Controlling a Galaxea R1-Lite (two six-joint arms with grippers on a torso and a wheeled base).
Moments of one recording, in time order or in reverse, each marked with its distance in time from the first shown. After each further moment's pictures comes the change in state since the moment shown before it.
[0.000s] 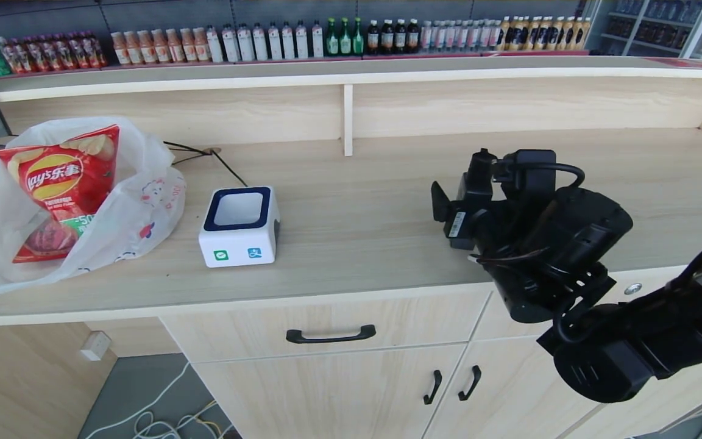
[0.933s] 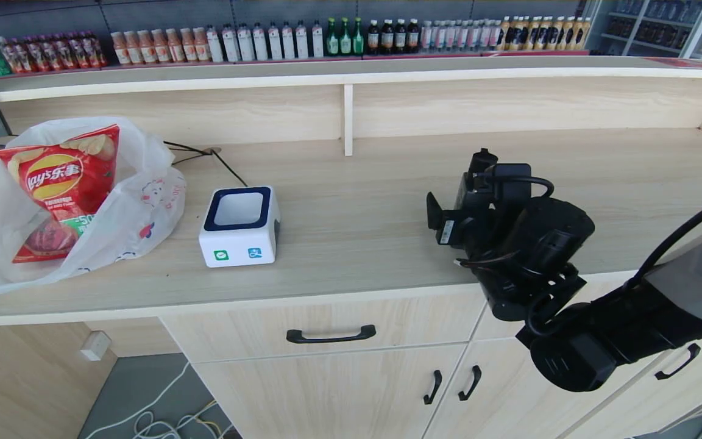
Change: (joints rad) left arm 0.000 0.000 0.000 0.000 0.000 0.000; right arm -0.027 0.084 -0.048 -0.001 0.001 -0.005
